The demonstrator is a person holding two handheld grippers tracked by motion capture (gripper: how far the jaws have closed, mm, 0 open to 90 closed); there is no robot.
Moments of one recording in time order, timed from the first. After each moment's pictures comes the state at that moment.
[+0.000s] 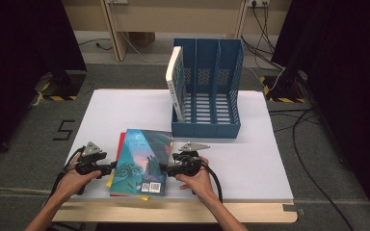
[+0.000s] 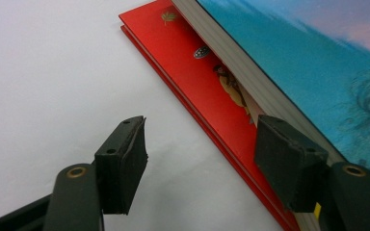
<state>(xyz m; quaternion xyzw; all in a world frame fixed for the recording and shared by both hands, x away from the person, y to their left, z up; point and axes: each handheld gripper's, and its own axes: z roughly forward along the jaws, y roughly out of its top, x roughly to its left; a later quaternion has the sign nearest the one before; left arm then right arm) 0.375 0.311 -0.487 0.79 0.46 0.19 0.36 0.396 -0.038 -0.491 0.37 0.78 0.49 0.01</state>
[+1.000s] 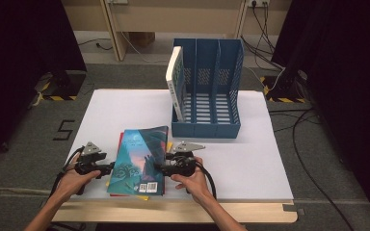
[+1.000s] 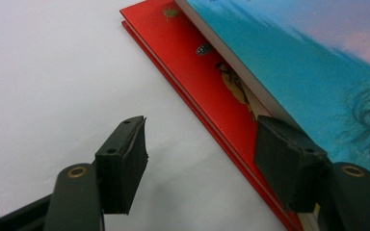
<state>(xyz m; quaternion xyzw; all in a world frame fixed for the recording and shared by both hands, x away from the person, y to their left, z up) 0.376 0.313 -0.488 0.79 0.46 0.18 0.37 0.393 -0.023 -0.484 0.33 0.78 0.54 0.00</state>
